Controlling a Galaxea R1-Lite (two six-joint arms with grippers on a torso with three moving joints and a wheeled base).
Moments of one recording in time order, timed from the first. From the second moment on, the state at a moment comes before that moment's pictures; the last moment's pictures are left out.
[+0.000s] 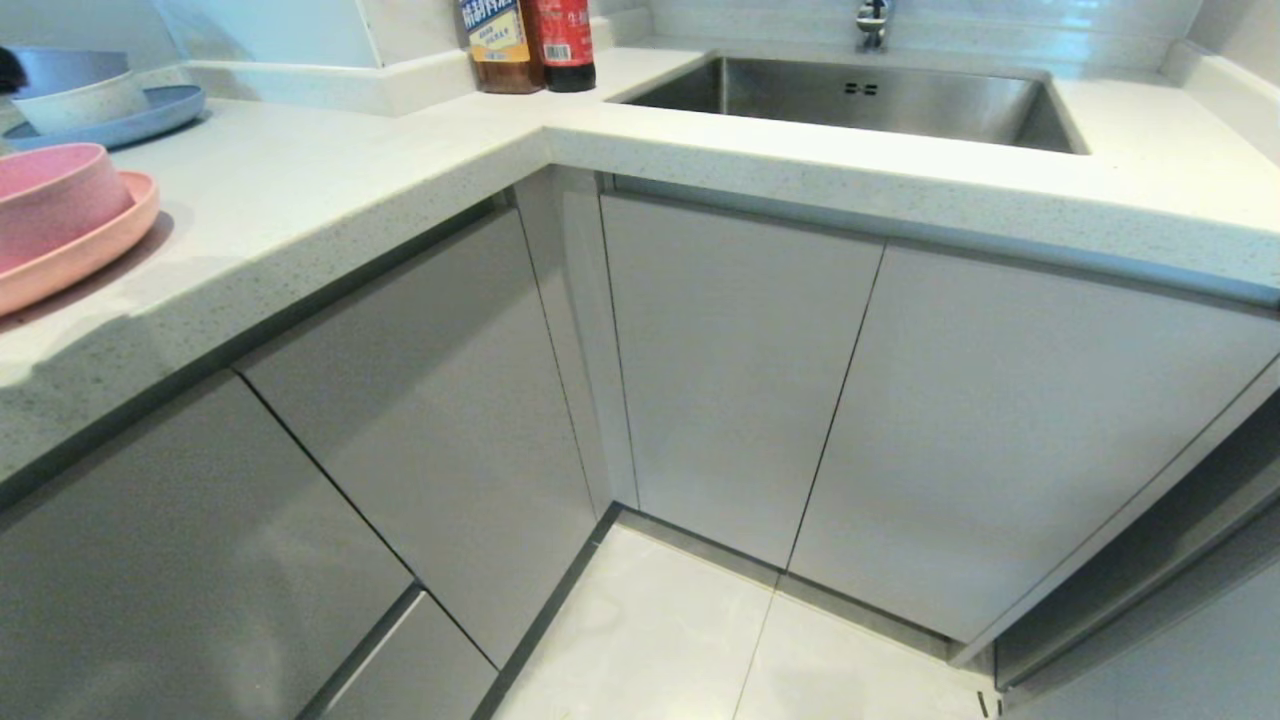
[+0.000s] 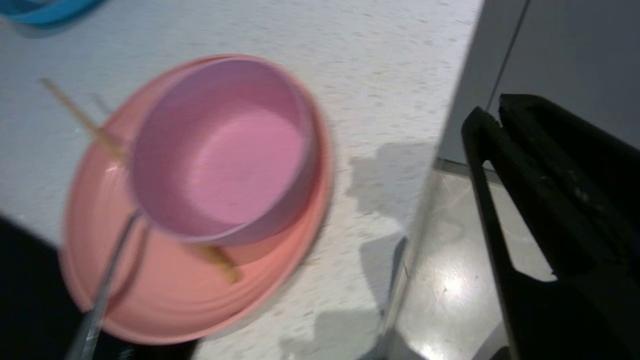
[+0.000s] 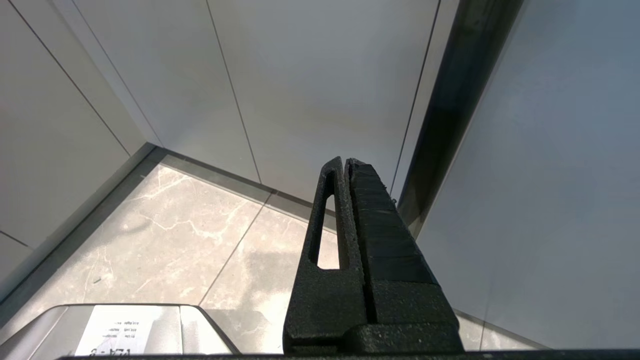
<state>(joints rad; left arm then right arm) -0.65 1.26 -1.91 0.86 0.68 -0.29 0.01 0.00 0.00 0.00 0.00 0.02</state>
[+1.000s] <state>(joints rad) -0.07 0.60 -1.39 0.70 0.19 -0.01 0.01 0.00 0.00 0.00 0.00 0.02</state>
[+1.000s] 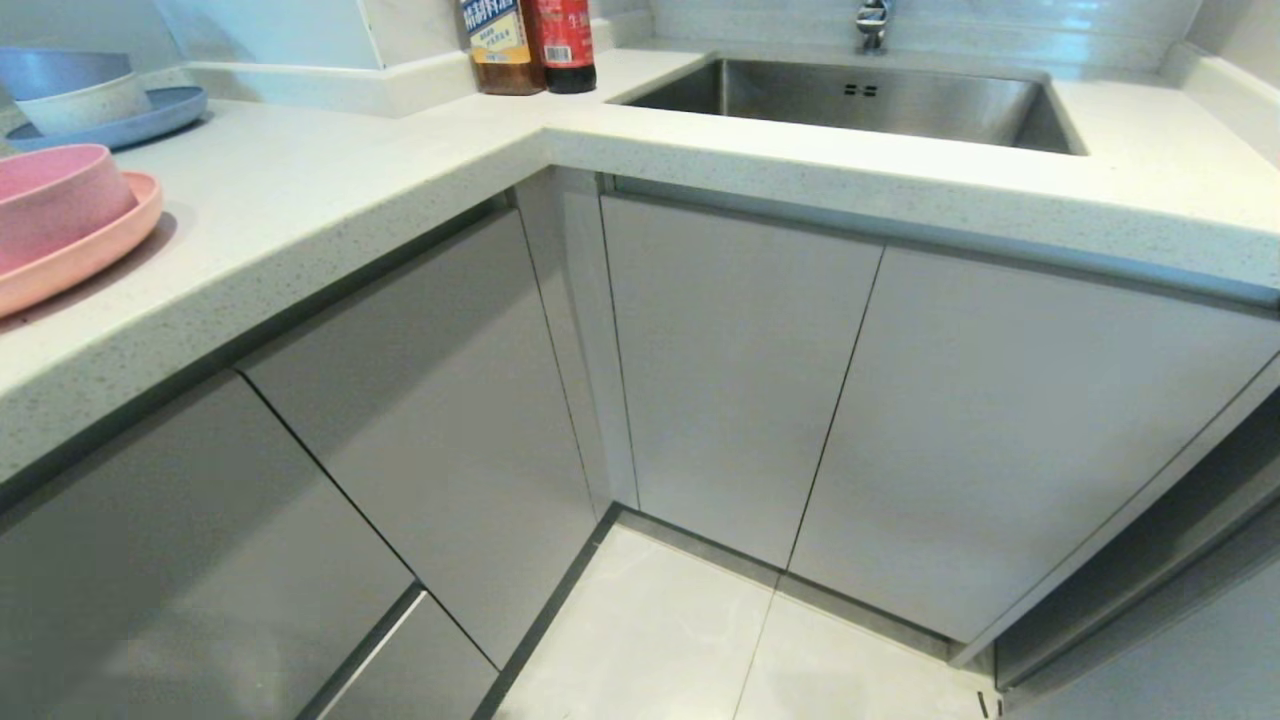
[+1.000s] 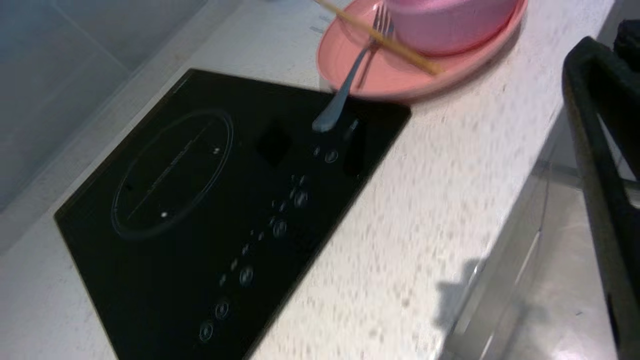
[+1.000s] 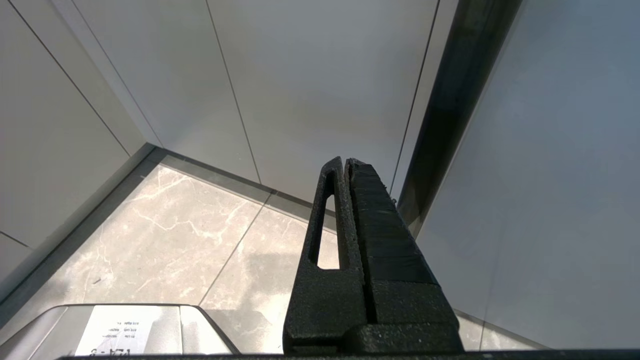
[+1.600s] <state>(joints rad) -0.04 0.28 -0.89 0.46 0.11 0.04 0.01 0.00 0.00 0.00 0.00 0.02</state>
